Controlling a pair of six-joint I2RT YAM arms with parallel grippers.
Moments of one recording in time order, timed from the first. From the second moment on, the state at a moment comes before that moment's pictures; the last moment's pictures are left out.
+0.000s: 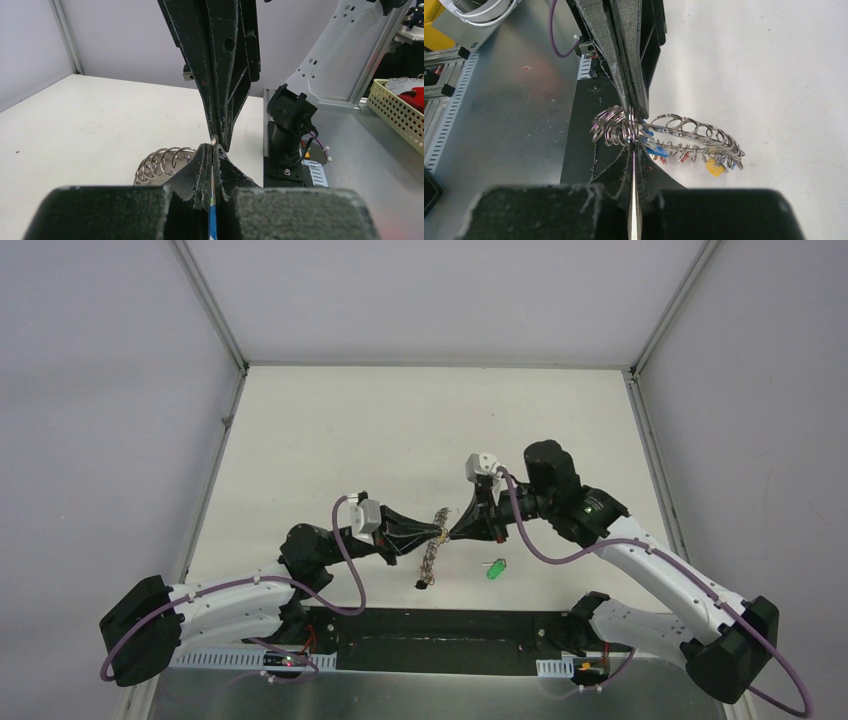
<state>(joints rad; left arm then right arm) -0.95 0.88 0.24 1.08 0.41 -0.18 0.72 1.00 0.89 -0.38 -0.93 -0.18</state>
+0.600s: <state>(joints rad) -0.95 0.88 0.23 1.08 0.41 -0.18 0.72 1.07 0.89 -0.40 -0.90 -0.16</state>
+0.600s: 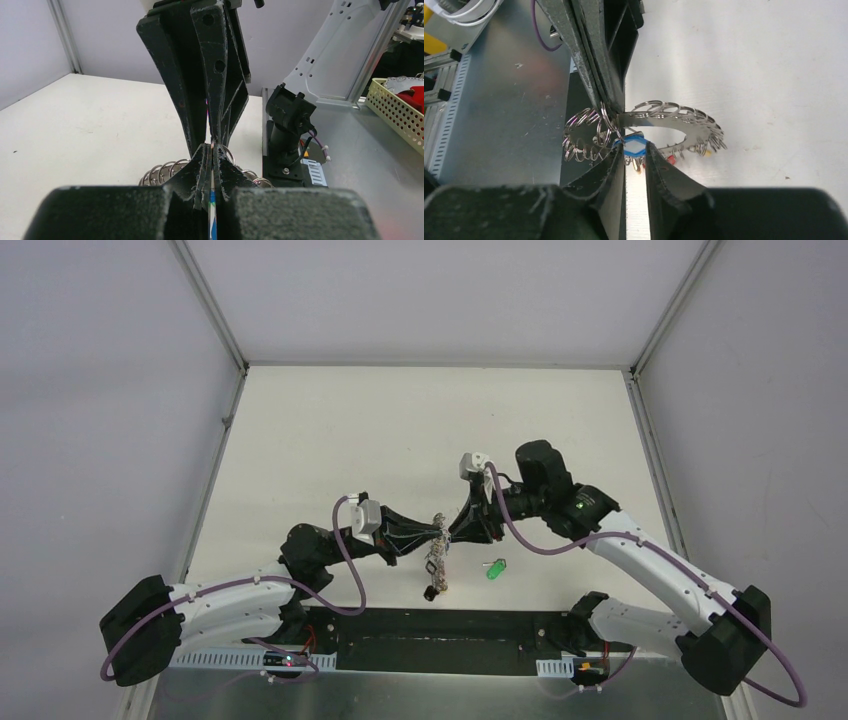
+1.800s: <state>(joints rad) -0.95 0.87 0.23 1.08 0.41 -0.18 0.73 0.96 0.85 -0.29 -0.75 -0.03</state>
